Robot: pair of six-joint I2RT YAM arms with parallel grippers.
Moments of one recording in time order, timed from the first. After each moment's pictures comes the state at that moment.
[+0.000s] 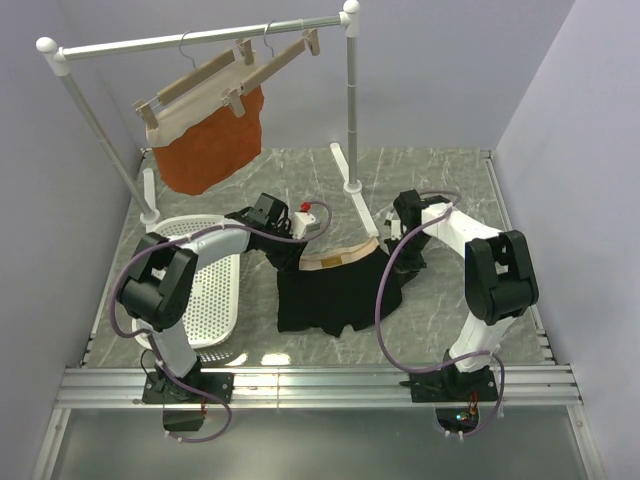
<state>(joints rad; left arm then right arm) -0.50 1.76 1.09 -0.39 0.45 0.31 0.27 1.76 1.17 -0.99 -0.23 0.09</state>
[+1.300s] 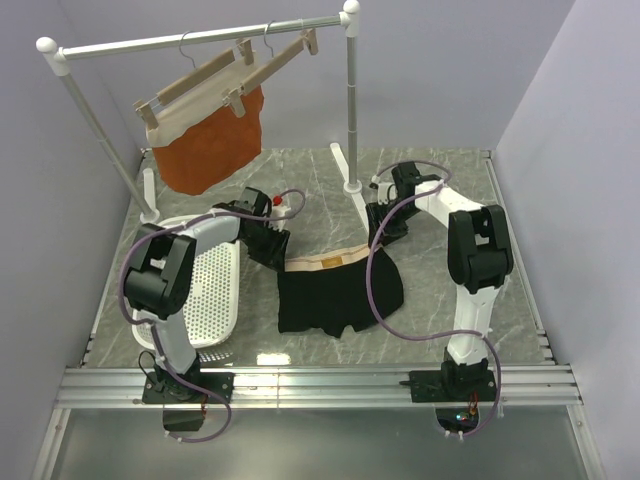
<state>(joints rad) -0.37 1.83 1.15 -0.55 0.40 0.06 0.20 2.03 1.48 -0.76 -0.42 -0.10</state>
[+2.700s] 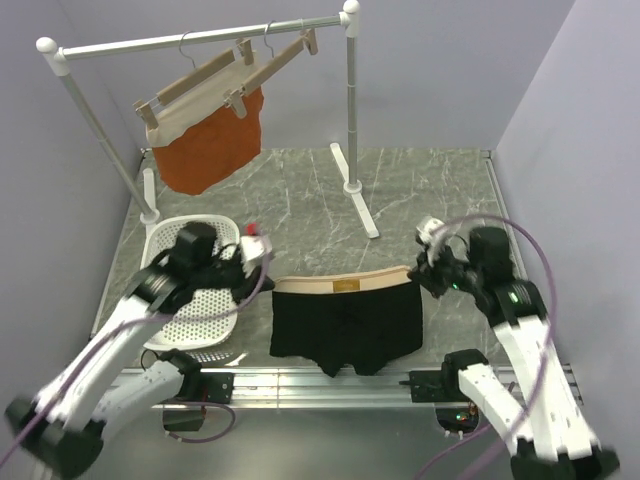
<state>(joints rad) -0.50 0.80 0.85 -0.66 0.65 0.34 0.16 0.67 0.88 -0.88 -0.59 -0.46</state>
